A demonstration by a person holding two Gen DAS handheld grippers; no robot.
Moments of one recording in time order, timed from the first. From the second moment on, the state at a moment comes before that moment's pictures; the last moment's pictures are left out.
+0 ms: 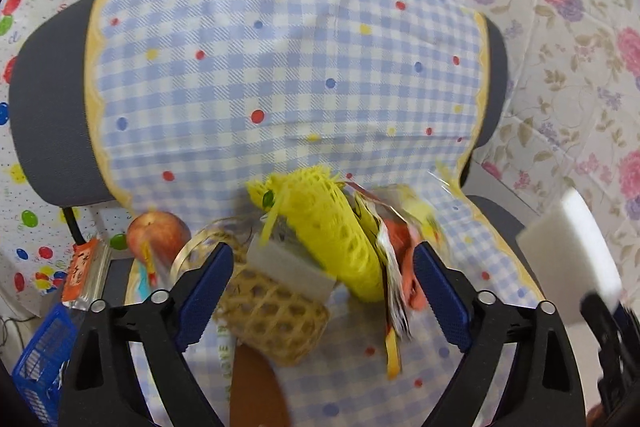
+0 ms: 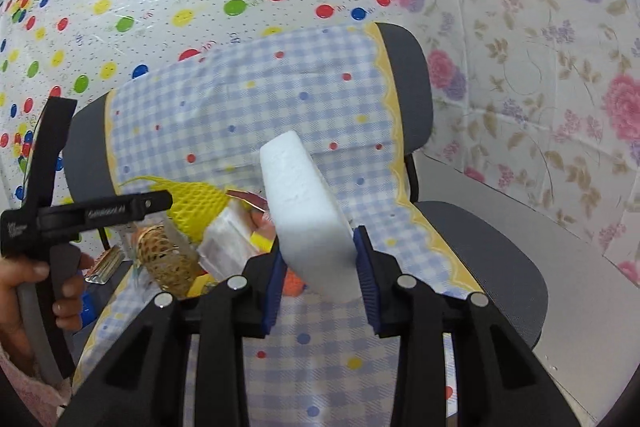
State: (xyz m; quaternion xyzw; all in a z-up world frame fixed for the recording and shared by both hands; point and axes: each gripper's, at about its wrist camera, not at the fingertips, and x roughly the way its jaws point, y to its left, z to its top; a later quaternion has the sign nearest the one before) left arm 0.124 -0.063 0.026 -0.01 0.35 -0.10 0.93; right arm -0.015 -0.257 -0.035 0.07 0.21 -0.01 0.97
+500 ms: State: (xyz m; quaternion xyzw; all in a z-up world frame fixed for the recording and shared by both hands) left arm 0.120 -0.052 0.081 -0.01 0.24 -0.12 0.96; right arm -0.006 -0.266 -0.039 0.09 0.21 0.01 0.97
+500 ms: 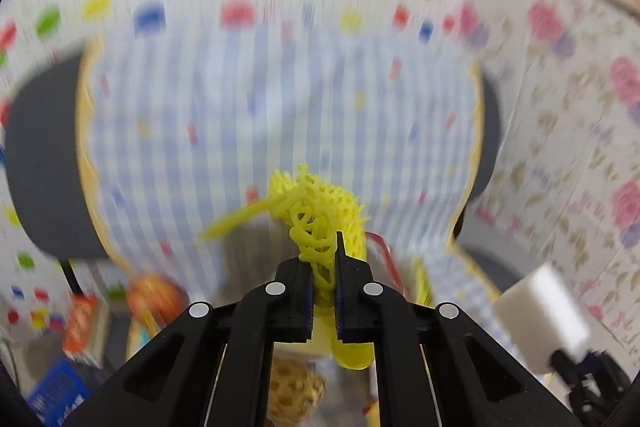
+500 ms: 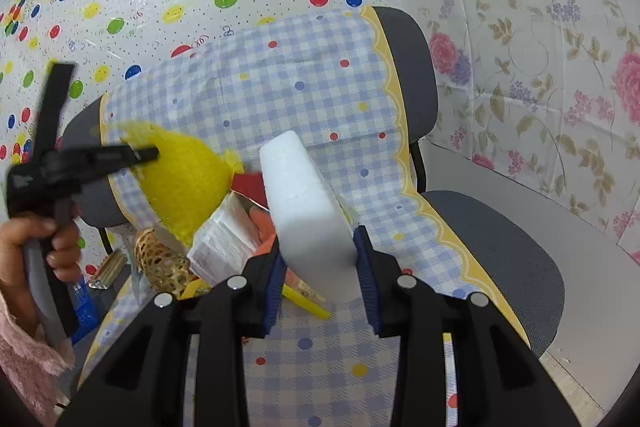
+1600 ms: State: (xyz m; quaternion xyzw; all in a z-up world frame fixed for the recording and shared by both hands) left arm -0.110 -0.174 0.026 0.03 0.16 -0.36 0.92; right arm -0.220 -0.341 -0.049 0.11 0.22 -0.18 0.95
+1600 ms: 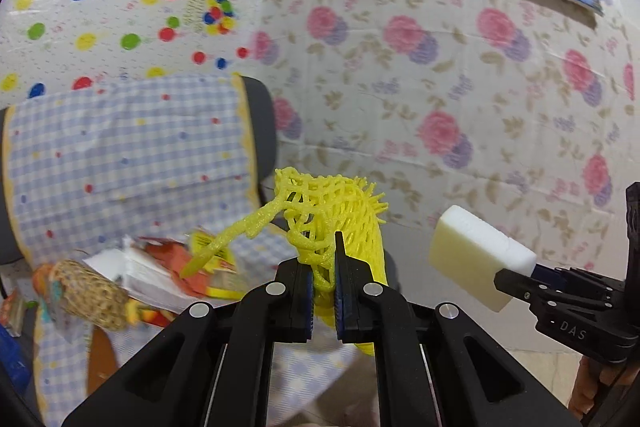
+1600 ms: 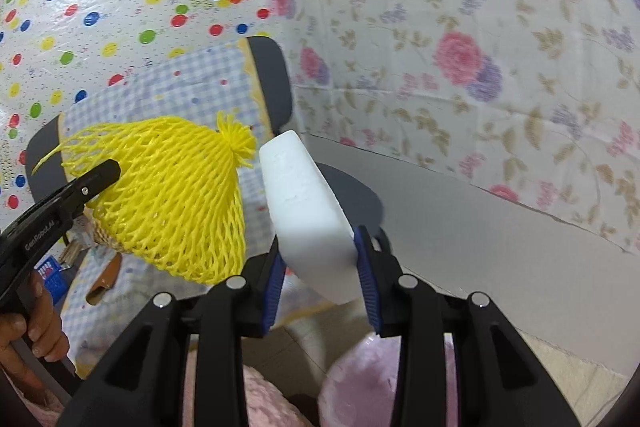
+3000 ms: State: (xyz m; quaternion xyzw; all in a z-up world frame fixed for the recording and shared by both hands) left arm -0.119 -0.247 -0.064 0.12 0.32 -0.38 0.86; right arm -0.277 -0.400 -0.136 0.17 0.29 -0.24 0.91
